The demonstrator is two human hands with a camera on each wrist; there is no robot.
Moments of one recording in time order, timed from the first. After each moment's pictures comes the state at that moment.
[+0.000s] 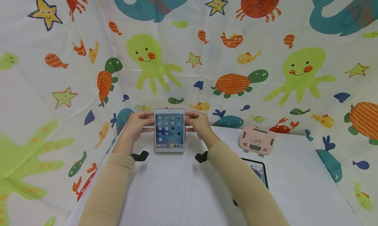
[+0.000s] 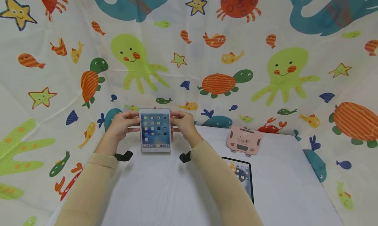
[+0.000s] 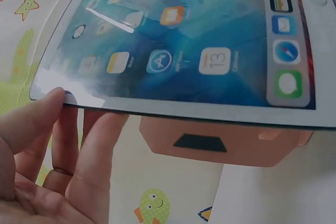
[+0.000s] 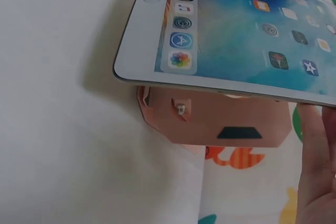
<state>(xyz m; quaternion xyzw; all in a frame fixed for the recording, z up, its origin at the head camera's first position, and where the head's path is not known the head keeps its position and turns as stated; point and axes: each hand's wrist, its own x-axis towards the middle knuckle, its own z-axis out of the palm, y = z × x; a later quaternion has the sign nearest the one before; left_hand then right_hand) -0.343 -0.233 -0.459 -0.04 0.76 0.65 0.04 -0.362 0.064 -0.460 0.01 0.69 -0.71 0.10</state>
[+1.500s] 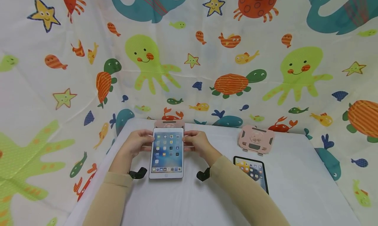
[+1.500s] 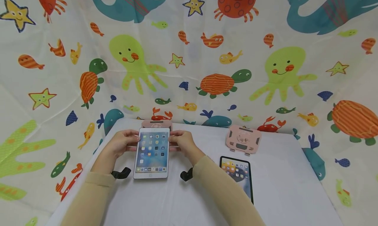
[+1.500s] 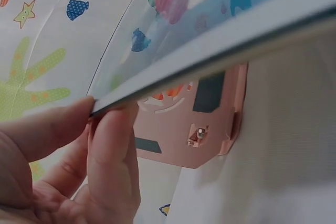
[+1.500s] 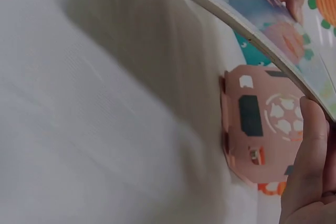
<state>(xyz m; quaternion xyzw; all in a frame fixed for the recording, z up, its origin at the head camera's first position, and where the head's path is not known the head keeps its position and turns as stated) -0.308 -0.235 -0.503 -0.08 0.77 0.62 0.13 -0.318 0.066 -0.504 0.07 0.67 -0.71 0.21</state>
